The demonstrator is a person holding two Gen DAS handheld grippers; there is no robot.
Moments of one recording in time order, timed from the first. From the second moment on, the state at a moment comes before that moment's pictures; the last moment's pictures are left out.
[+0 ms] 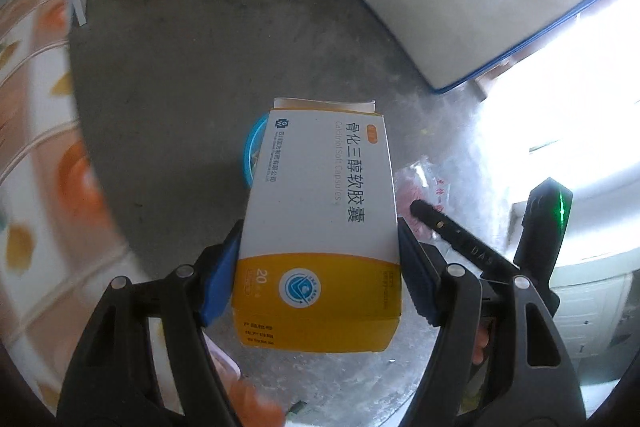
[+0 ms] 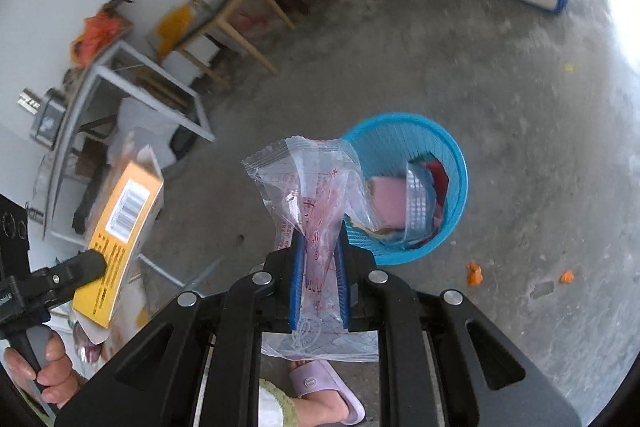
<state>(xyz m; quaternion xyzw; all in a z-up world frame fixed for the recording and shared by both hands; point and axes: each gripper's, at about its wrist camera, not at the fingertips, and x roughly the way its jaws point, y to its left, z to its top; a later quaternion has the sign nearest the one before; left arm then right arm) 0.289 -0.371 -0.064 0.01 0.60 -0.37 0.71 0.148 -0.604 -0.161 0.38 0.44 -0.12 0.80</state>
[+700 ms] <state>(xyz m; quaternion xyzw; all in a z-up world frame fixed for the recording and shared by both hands) 0.324 -0.405 -0.076 -0.01 0.57 -0.35 0.74 0.196 -0.667 -0.284 0.42 0.43 -0.17 0.78</state>
